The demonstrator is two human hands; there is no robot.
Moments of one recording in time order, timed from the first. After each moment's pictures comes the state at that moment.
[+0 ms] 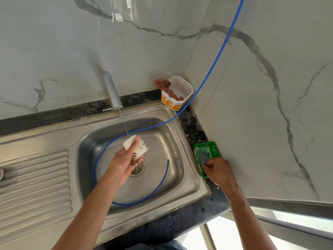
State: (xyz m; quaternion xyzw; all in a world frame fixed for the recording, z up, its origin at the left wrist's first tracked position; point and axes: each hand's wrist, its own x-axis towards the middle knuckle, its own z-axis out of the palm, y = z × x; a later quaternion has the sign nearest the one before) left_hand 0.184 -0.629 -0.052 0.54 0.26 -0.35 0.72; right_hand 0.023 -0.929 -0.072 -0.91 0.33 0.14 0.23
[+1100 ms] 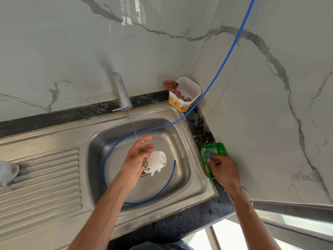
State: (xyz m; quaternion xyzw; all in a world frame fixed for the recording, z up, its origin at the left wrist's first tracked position) left_hand 0.167 -0.629 -0.040 0.59 0.11 -0.34 0.73; right_hand 0.027 -0.916 -0.070 -0.88 0.36 0.03 0.31
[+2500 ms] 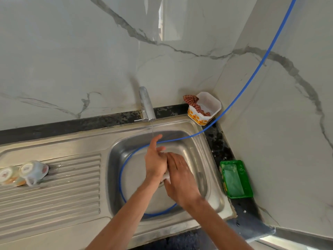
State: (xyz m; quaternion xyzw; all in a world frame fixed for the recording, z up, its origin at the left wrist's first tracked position) left_hand 0.191 -0.653 -0.041 0.78 0.10 -0.13 0.60; right_hand 0.105 -0.740 -0.046 -0.98 -0.02 -0.02 0.21
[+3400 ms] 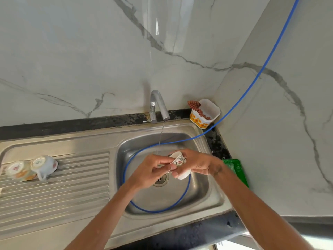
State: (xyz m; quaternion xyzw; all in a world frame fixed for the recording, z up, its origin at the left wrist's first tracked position) left_hand 0.174 -0.548 0.004 0.71 -0.32 -0.26 0.57; right_hand 0.152 -0.766 0.035 -0.70 0.02 0.39 0.59
